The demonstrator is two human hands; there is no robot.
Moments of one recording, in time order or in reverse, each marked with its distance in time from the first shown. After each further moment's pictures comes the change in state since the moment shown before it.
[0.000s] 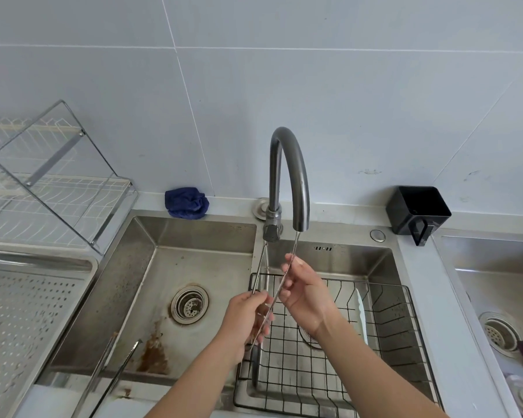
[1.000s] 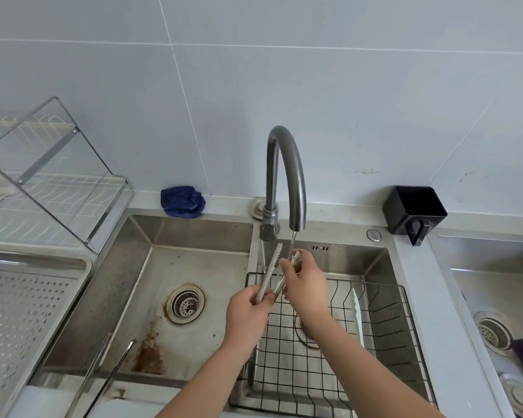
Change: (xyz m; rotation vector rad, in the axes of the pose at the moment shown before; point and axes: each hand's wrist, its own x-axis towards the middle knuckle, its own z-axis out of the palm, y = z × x) left_hand 0.007 -0.008 0.020 0.276 0.210 0.300; right_hand 0.001 -0.003 0.011 -1.199 0.400 -0.414
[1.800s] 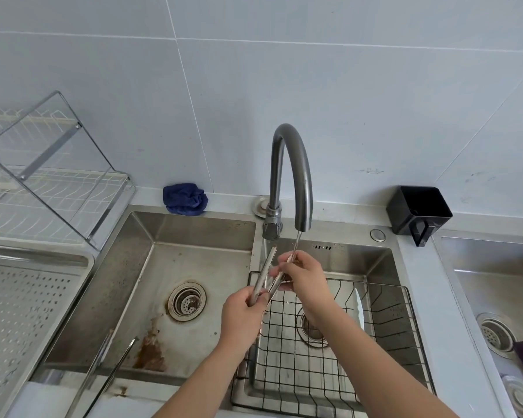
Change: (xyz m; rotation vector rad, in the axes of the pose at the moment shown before) left_hand 0.005 -0.010 -0.013 0.018 0.016 -0.013; right_hand 0.007 -0.008 -0.004 0.420 -0.261 0.169
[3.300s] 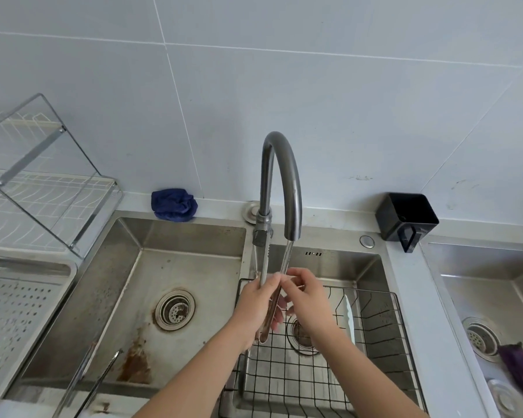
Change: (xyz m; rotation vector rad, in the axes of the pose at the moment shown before) left_hand 0.014 0.038 0.027 -0.248 -0.349 -0.118; right_hand -0.016 0.018 -0.022 -0.204 0.112 -0.044
